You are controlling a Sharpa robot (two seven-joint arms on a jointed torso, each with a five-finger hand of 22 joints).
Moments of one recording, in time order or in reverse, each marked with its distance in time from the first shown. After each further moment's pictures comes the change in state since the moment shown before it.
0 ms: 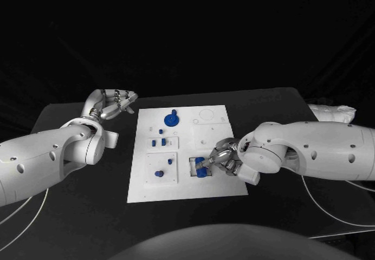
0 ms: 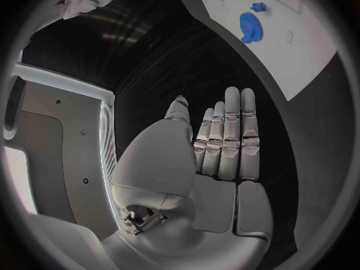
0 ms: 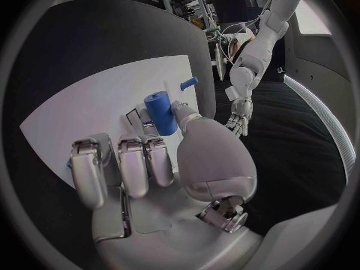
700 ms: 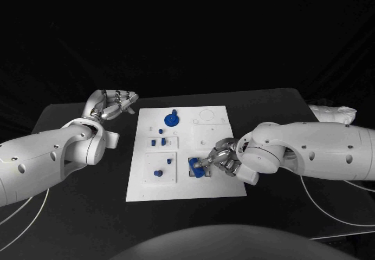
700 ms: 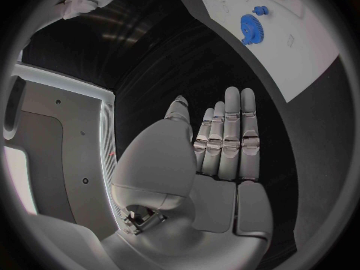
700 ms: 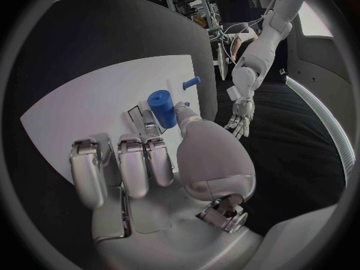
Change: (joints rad) left arm 0.000 0.000 0.000 0.001 0.000 0.000 -0.001; left_hand 0.000 0.000 -0.003 0.003 0.000 0.000 0.000 0.000 0.000 0.000 0.000 0.000 0.000 0.000 0.000 0.000 0.000 0.000 0.003 0.004 0.000 0.000; right arm 0.001 0.015 0.001 -0.007 -0.017 -0.011 -0.015; right_hand -0.026 -0.027 -0.096 0.025 -0.087 -0.074 -0.014 0.032 0.015 0.004 0.003 0.000 0.001 0.003 -0.005 0.000 0.000 0.000 0.000 0.000 0.000 0.000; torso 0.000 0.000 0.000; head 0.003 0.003
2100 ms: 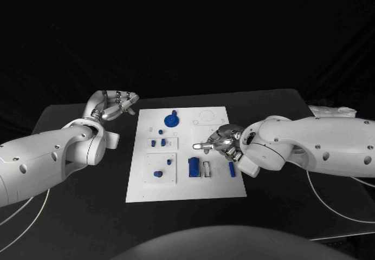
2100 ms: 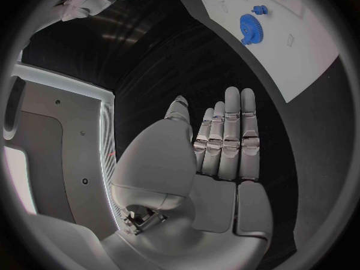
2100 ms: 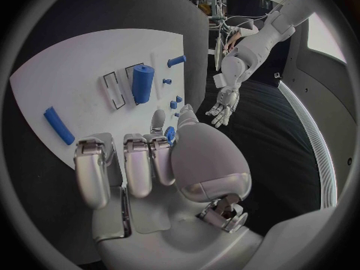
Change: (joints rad) left arm 0.000 0.007 0.000 -0.010 0.000 0.004 -0.002; left_hand 0.000 0.000 0.000 0.000 0.000 0.000 0.000 0.000 0.000 0.000 0.000 0.000 0.000 0.000 0.000 0.000 -0.001 0.000 0.000 0.000 -0.005 -0.002; right arm 0.063 -0.051 -0.001 0.082 -0.113 -0.145 0.050; right_hand 0.079 0.093 -0.277 0.120 -0.048 -0.140 -0.073 0.731 0.684 -0.002 -0.078 0.000 0.000 -0.002 -0.063 0.000 0.001 0.000 0.000 -0.061 0.000 0.000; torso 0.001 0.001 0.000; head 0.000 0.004
